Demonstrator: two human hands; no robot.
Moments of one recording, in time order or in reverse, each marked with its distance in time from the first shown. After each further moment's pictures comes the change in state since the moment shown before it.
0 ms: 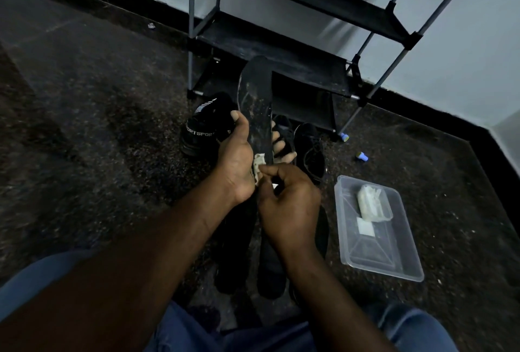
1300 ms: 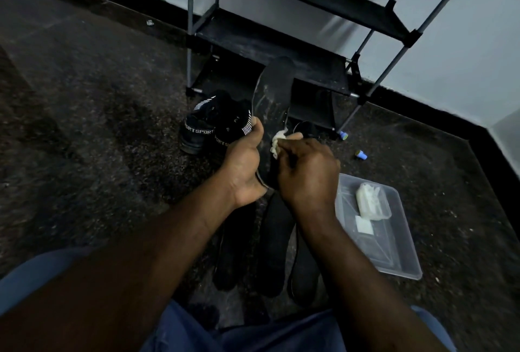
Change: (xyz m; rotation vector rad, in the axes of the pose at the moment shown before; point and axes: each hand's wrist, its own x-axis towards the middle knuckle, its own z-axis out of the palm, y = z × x) left_hand -0.012 -0.006 0.005 0.197 -0.140 -0.196; right_hand 0.050 0.014 -0.015 -0.338 -0.055 -0.091
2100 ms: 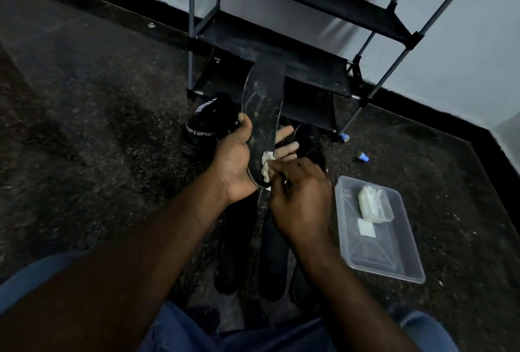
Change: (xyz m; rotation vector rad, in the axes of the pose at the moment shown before) left_hand 0.009 0.011 -0.017 -0.136 -0.047 0.111; right_hand -0.033 -0.003 0.004 0.109 0.004 -0.055
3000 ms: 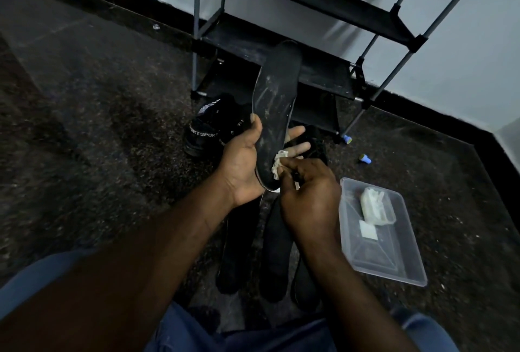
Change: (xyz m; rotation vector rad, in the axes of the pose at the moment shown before) left_hand -0.002 -0.004 0.000 0.040 -0.082 0.030; right_hand 0.002 0.004 -0.001 0.100 0.107 0.094
